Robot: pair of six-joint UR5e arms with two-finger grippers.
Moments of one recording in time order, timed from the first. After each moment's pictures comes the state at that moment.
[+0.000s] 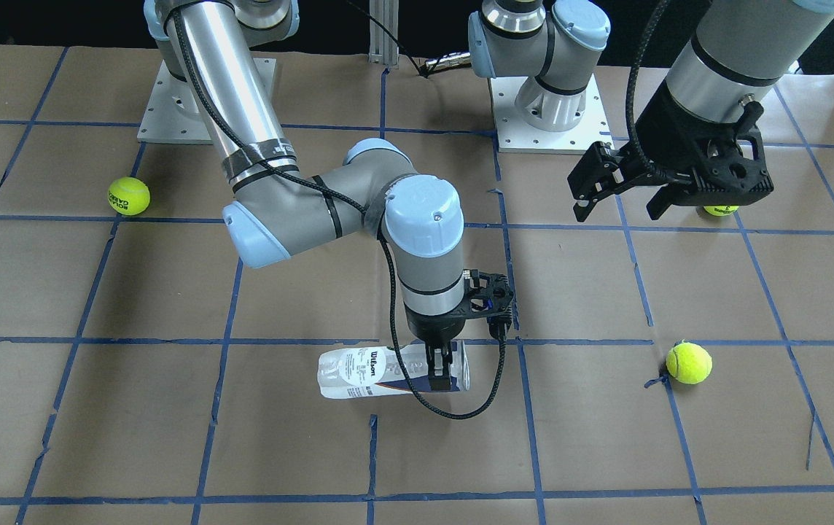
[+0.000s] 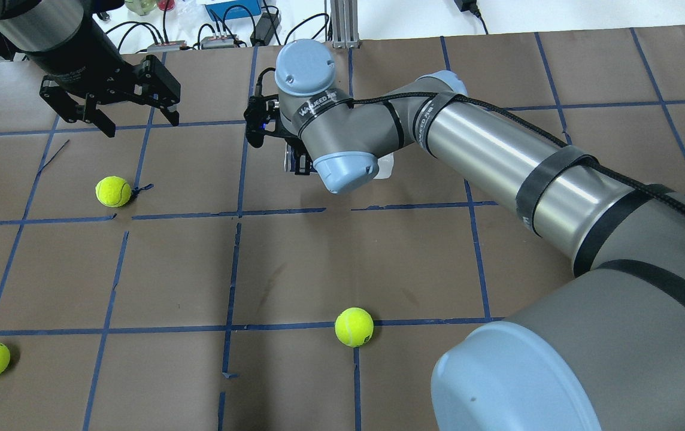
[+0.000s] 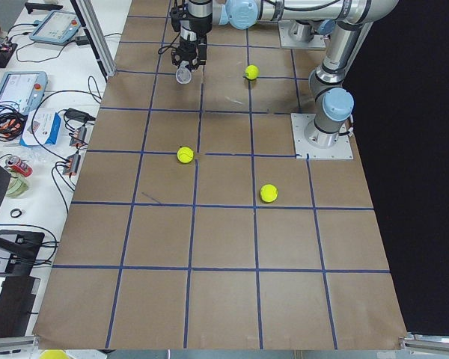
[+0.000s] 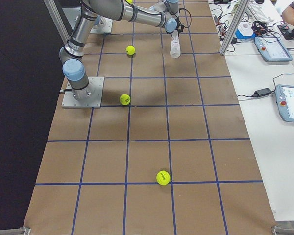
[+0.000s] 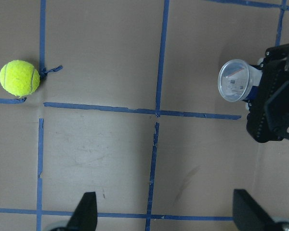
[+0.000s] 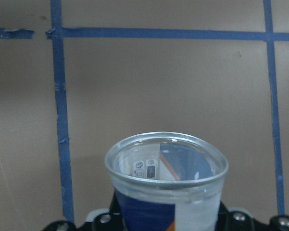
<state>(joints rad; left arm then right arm) -1.47 -1.62 -1.51 -1.57 1.50 0.00 2.04 -0.92 1.42 -2.33 -1.53 -1.08</state>
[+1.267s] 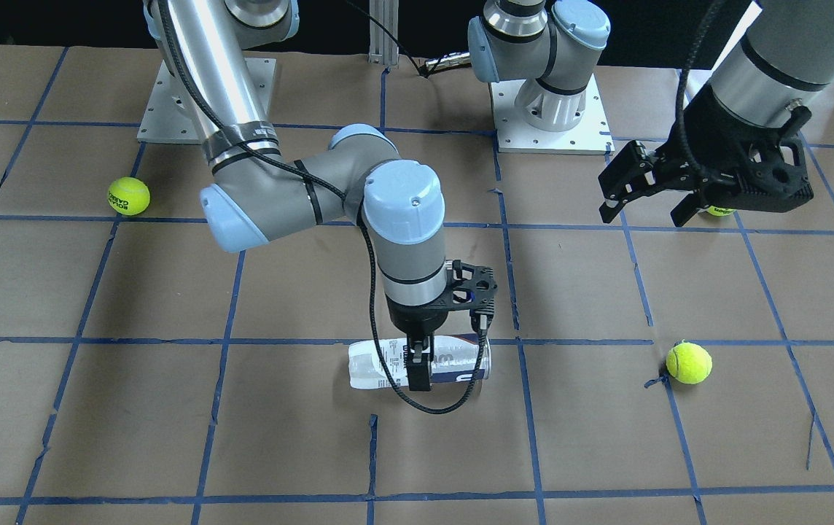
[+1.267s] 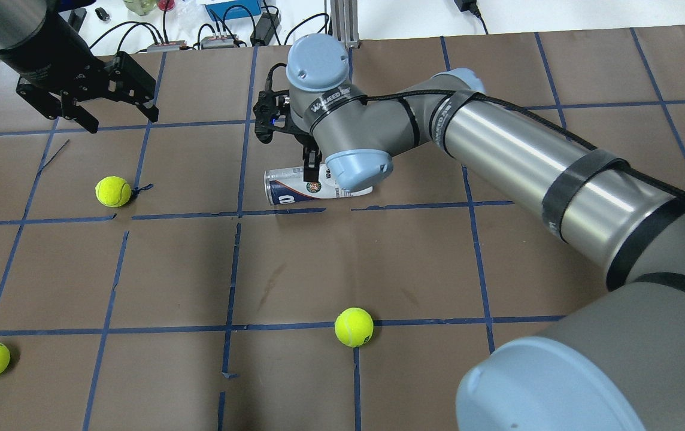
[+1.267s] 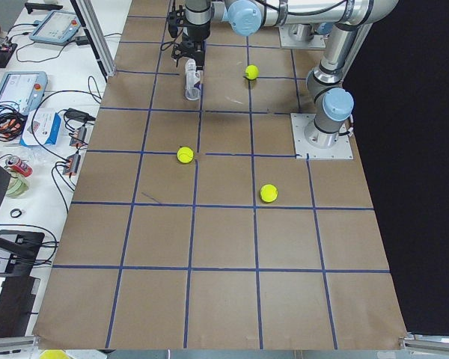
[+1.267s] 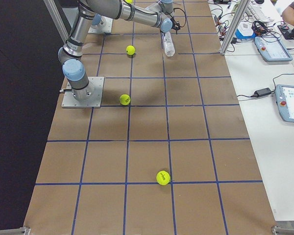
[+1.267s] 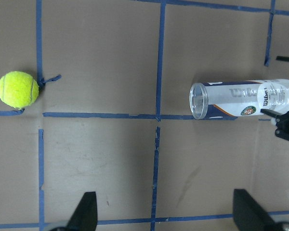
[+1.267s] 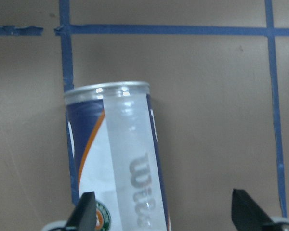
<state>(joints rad) -1.36 -1.62 -1.51 -1.59 1.40 0.14 1.96 -1.02 1.45 -2.26 -1.53 -1.04</state>
